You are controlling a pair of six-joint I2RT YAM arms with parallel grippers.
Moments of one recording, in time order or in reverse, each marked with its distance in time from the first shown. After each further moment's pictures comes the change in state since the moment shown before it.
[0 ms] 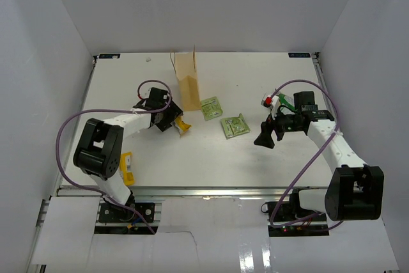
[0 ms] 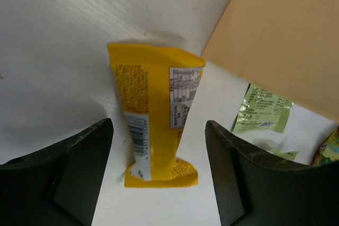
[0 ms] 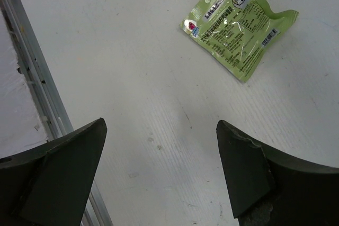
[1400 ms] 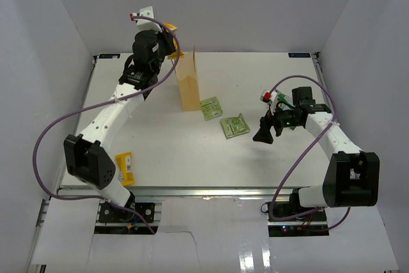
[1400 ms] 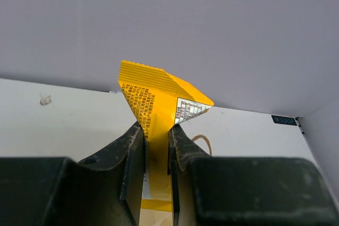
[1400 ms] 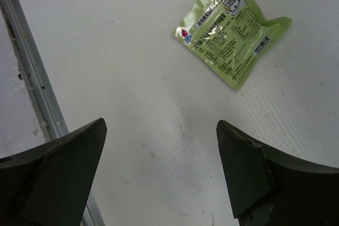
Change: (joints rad) left arm -0.050 -0.107 0.592 0.199 -0.241 0.682; right arm -0.007 0.108 0.057 0.006 -0.026 -0.003
